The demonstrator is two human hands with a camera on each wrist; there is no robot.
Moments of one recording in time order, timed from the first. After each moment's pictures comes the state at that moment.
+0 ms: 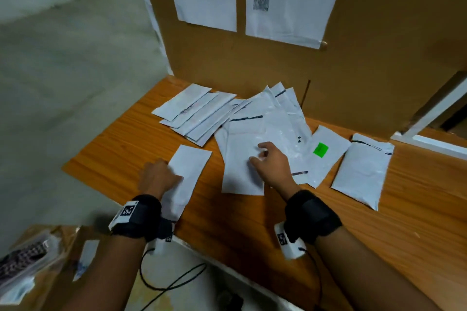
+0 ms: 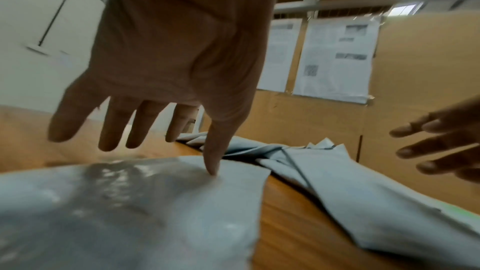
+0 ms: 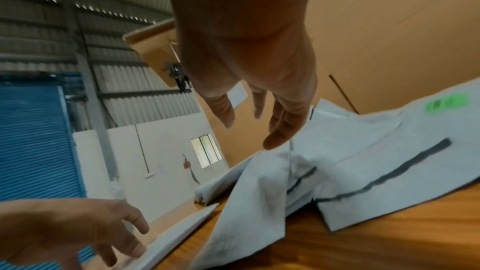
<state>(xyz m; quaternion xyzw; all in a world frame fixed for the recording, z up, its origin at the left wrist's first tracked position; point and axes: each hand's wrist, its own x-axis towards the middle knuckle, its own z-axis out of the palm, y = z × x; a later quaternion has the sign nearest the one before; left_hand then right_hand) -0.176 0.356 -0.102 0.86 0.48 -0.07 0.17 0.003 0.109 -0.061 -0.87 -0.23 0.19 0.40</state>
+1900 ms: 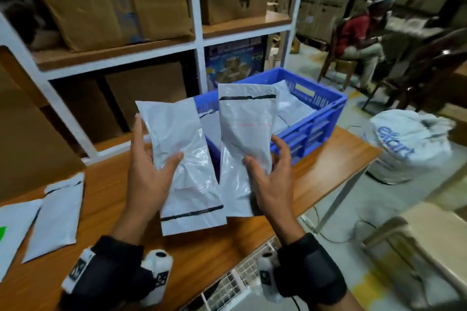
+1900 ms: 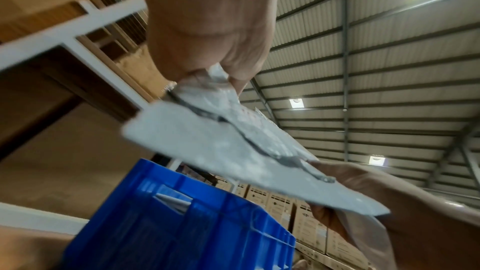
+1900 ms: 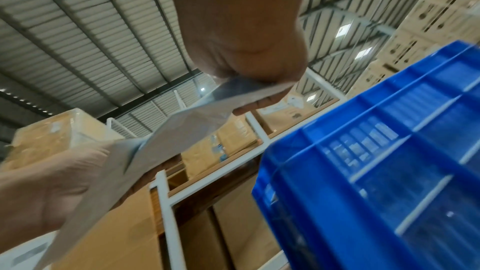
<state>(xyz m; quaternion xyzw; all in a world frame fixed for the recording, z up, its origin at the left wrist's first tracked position) -0.006 -0.329 0.084 0.77 -0.12 0.13 0.61 -0.066 -0.534 0.039 -0.72 0.12 -0.32 0.60</state>
